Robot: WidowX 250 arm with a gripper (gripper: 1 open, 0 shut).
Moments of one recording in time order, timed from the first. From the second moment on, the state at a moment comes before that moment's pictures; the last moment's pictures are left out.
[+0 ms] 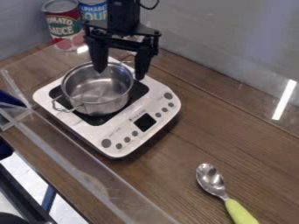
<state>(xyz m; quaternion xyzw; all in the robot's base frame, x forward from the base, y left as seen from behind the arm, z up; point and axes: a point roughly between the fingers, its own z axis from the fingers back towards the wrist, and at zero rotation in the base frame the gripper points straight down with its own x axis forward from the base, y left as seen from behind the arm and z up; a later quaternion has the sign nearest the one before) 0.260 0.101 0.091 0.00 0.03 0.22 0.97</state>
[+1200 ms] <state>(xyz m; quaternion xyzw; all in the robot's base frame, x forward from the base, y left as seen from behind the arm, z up) 0.247 0.098 0.076 0.00 0.03 0.29 0.96</state>
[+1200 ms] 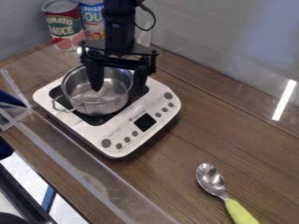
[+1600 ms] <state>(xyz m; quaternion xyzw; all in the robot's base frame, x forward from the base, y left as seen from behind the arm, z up) 0.260 0.097 0.087 0.00 0.02 0.33 0.94</state>
